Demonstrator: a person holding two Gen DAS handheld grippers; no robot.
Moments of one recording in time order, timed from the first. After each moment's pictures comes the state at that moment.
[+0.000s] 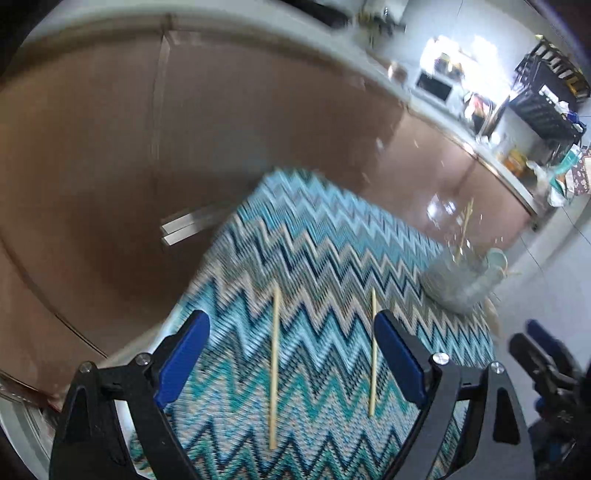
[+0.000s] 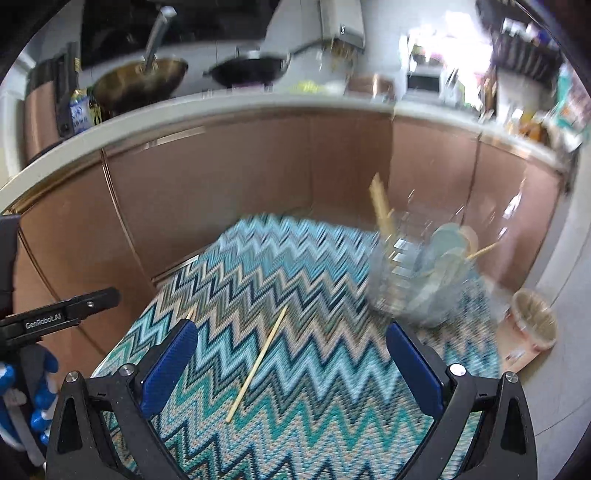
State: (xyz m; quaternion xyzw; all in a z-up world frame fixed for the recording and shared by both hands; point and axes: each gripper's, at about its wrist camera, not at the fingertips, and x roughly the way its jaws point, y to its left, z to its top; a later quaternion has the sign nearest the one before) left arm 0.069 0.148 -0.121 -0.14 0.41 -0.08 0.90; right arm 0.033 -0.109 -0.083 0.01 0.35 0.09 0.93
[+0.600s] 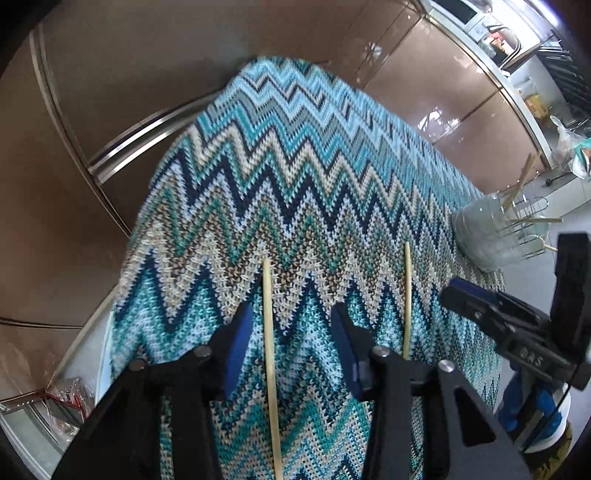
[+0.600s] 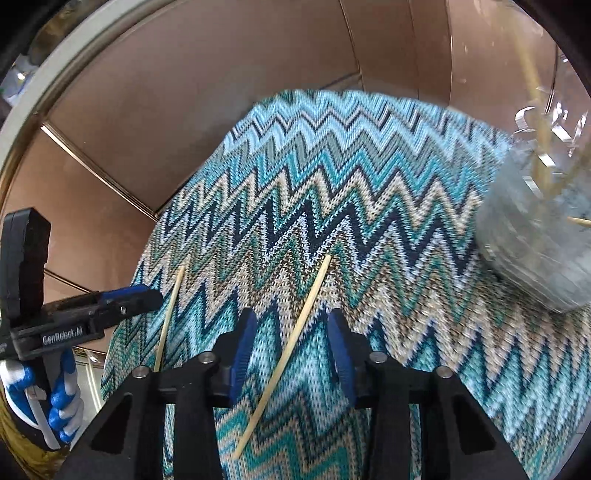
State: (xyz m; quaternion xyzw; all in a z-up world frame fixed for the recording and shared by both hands) left arm 0.183 0.130 -0.209 -0.13 0.59 -0.13 0.79; right arm 0.183 -0.089 -0.189 0.07 0.56 0.18 0.80
